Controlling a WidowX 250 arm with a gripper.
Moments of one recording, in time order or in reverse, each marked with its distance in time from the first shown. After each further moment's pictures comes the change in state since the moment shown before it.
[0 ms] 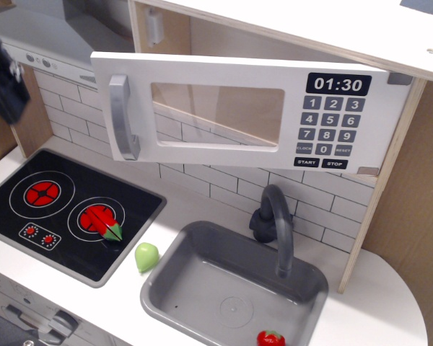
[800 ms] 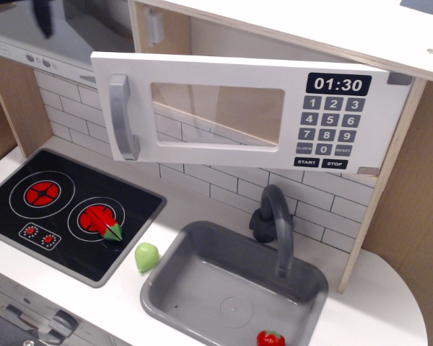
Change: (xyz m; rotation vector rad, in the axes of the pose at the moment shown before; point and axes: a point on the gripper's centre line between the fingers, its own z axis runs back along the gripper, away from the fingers) arm 0.110 0.002 -0.039 0.178 0.013 0.352
